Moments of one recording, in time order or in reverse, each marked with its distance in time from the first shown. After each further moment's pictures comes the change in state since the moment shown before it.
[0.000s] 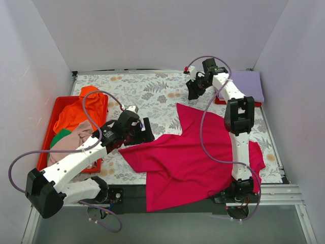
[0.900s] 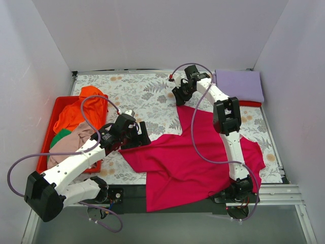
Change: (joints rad) left arm 0.063 -0.040 -0.095 0.006 0.048 0.001; right arm 0.145 0.153 0.090 0.042 0.101 0.098
